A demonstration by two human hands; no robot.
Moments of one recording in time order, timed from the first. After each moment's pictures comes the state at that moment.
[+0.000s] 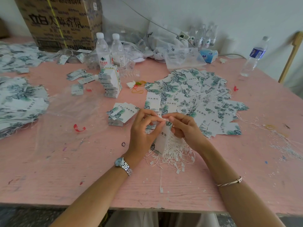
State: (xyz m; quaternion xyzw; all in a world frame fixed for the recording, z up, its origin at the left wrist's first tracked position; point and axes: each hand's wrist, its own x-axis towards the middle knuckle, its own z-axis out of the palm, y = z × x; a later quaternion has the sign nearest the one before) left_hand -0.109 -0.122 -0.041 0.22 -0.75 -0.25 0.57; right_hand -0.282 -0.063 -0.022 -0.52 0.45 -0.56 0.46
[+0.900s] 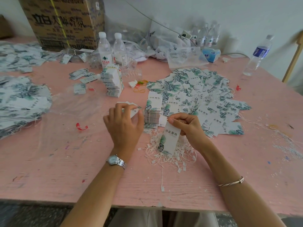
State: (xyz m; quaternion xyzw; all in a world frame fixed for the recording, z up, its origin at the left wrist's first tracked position) left_hand -0.080 -0.147 -0.037 0.48 -0.70 0.07 0.52; right_hand -0.279 -0.063 -0.022 -0.49 0.50 -0.58 0.41
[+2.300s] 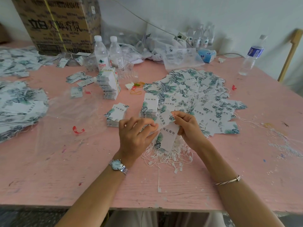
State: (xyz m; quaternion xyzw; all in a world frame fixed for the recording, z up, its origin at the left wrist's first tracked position) left_hand -0.094 -0.128 -0.038 0.20 -0.75 0.16 0.61; right_hand -0.279 -0.061 -0.016 -0.43 0.47 -0.62 0.46
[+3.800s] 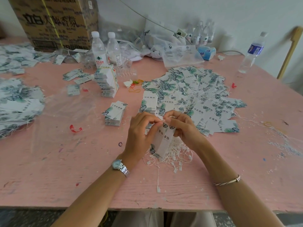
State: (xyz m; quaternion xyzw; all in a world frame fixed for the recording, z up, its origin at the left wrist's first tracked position) left_hand -0.110 -0.124 -0.048 0.19 -0.79 -0.16 0.57; right_hand -0.276 -0.059 -0.013 -0.47 0.47 -0.56 0.49
